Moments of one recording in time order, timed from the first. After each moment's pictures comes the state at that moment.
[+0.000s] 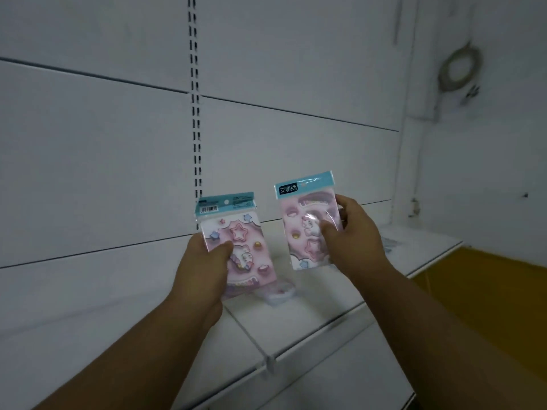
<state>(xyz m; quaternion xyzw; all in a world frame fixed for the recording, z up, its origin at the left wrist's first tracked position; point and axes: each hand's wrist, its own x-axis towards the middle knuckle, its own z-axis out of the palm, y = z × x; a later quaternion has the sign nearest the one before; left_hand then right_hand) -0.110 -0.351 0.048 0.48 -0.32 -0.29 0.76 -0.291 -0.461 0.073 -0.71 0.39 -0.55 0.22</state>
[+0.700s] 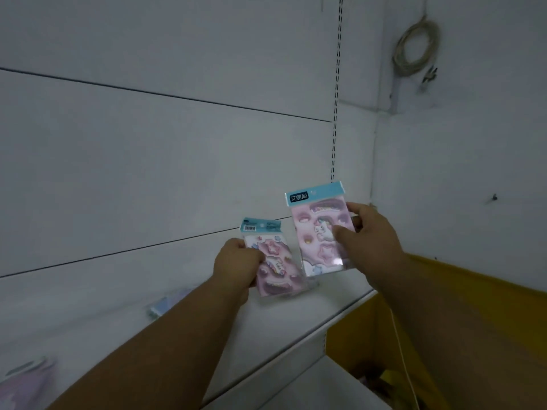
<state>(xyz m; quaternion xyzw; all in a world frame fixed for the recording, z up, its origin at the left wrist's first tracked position) -0.342 -0.762 0.042 0.63 -0.34 -0.32 0.62 -0.547 -0.787 0.079 -0.67 0.41 -0.54 0.30</state>
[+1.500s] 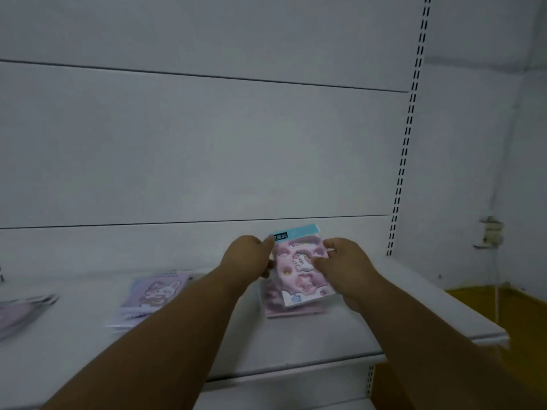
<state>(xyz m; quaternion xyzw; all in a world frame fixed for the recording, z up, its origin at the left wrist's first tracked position) -0.377 -0.869 0.027 0.83 -0.29 -0.08 0.46 -0.519 -0.971 0.022 -0.77 0.34 -0.30 0.45</state>
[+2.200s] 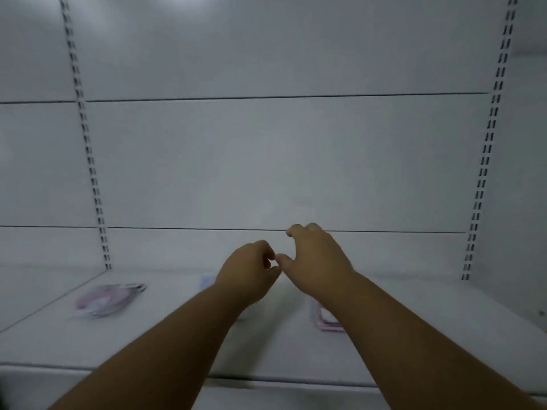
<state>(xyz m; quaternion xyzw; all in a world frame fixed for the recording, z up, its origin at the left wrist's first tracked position) -0.358 -0.783 0.025 0.89 -0.31 0.16 0.30 -0.456 -0.880 0.061 -0.94 0.14 -0.29 0.13</state>
